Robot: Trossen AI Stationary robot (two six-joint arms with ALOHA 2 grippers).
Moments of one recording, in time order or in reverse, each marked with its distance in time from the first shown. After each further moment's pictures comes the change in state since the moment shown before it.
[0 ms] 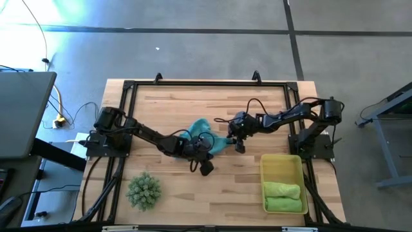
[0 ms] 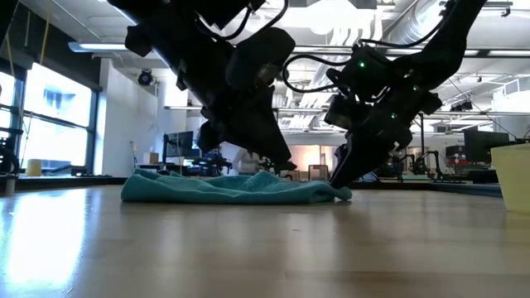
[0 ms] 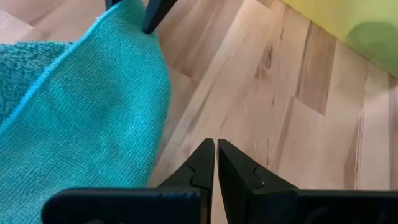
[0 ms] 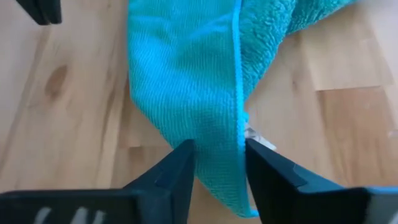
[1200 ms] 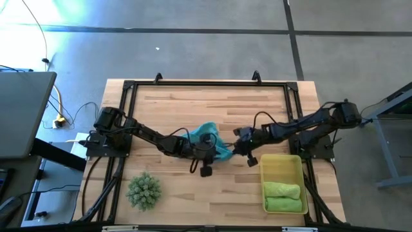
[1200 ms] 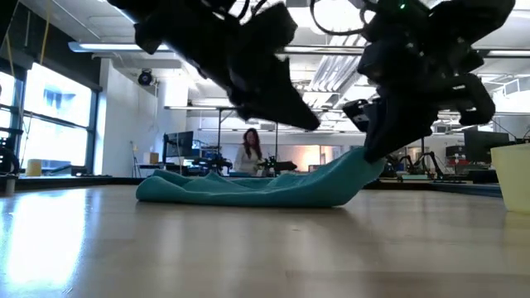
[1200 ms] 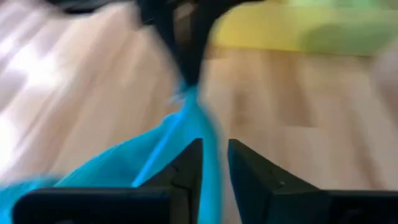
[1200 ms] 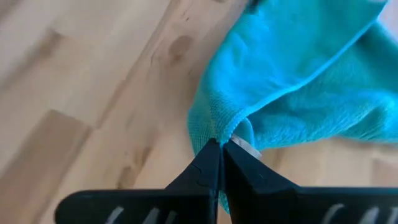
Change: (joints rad) left arm -0.002 -0.001 0.000 0.202 -0.032 0.507; right arm 0.257 -0.224 0.001 -0.231 0.117 -0.277
